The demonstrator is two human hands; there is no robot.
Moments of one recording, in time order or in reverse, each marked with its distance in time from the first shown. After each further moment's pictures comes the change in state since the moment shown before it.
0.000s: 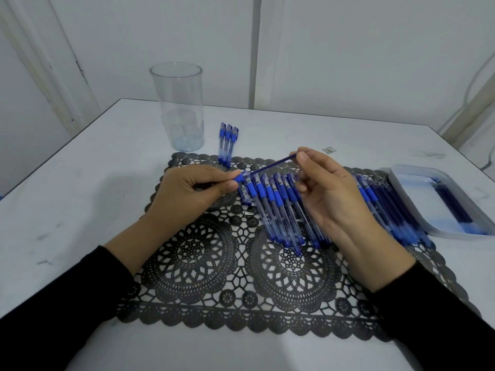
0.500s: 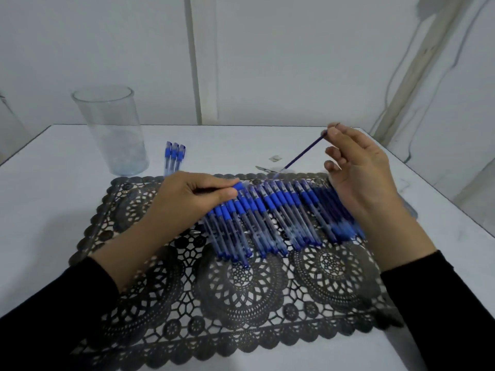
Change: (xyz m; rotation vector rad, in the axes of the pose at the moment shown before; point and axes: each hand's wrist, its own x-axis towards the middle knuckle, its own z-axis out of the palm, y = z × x) left_hand 0.037 0.036 0.058 -0.070 -0.208 -0.069; right_hand -0.001 -0.089 -0.067 -0.170 0.278 -0.308
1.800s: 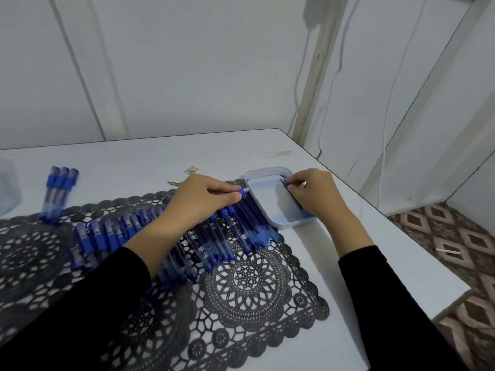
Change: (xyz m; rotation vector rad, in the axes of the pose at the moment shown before) left_hand 0.082 0.036 0.140 -0.029 -0.284 -0.180; right_hand 0.040 -0.003 -0.135 -1.459 0.076 -0.098
